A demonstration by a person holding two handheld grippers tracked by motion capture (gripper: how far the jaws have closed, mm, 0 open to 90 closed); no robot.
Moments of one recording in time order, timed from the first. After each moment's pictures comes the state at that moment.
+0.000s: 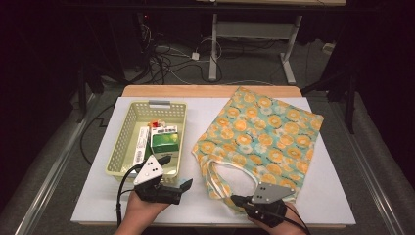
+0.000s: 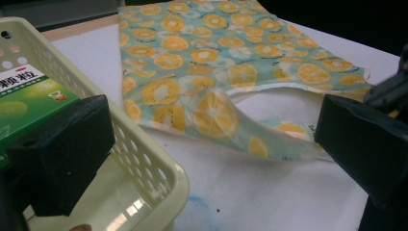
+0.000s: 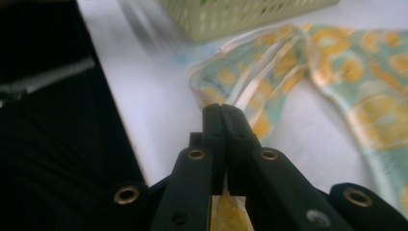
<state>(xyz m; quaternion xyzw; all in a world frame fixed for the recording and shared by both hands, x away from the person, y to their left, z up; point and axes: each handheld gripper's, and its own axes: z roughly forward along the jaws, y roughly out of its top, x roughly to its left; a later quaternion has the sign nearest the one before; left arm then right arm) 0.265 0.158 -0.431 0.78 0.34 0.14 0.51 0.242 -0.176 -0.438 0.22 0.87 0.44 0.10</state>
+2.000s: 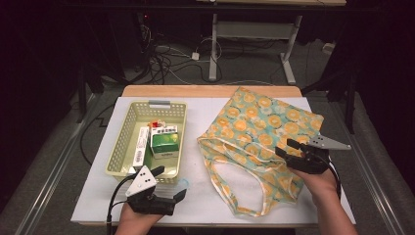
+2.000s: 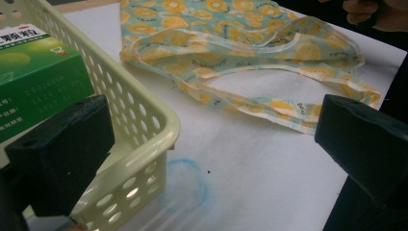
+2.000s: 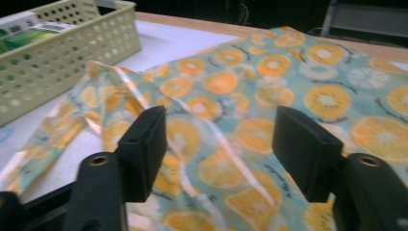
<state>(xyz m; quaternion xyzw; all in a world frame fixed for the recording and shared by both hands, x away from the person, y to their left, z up) 0.244 0.170 -0.440 0.78 0.36 0.13 0.50 0.352 -0.297 -0.430 0.41 0.75 0.48 0.19</state>
